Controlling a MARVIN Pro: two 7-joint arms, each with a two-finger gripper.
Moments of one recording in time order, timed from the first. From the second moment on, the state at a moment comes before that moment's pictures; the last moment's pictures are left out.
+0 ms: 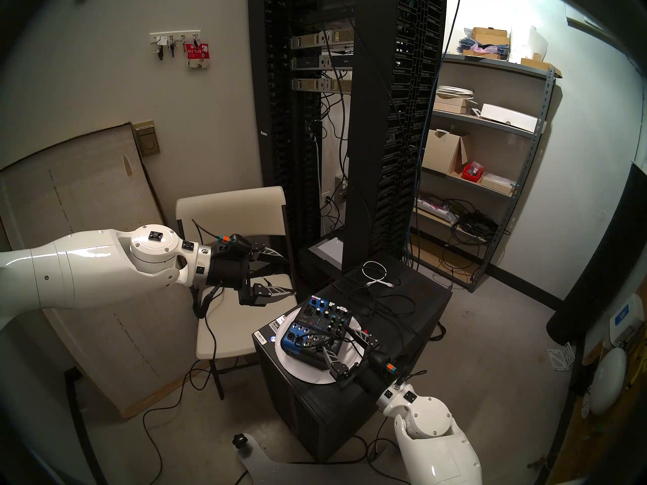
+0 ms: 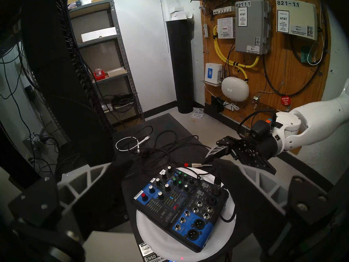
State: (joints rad) left arm 0.14 -0.45 0.29 -1.62 -1.10 -0.20 -0.63; right arm -1.81 -1.59 1.55 -1.43 0.01 -0.40 0.68
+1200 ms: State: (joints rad) left arm 0.15 -0.47 0.30 -1.59 -1.11 -0.20 -0.64; right arm -1.82 -1.56 1.70 -1.54 0.04 -0.36 0.67
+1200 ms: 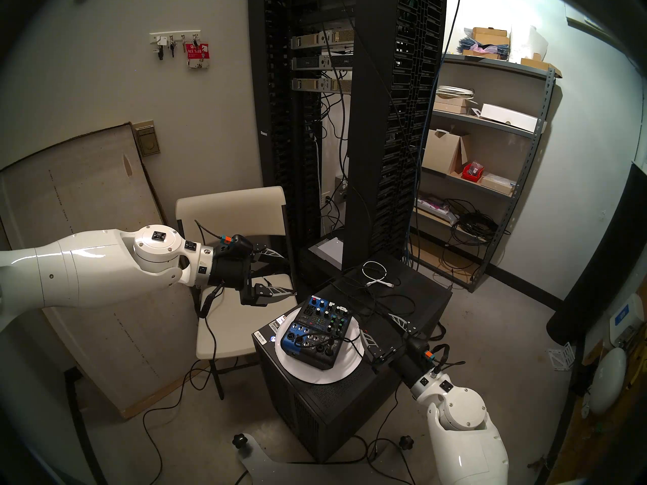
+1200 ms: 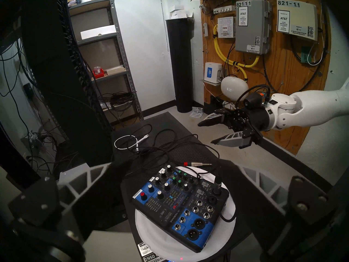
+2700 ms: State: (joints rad) left arm 0.15 -0.45 0.31 -1.61 -1.13 -0.21 -0.62; right arm -1.80 -1.56 1.71 -1.52 0.03 -0.40 0.64
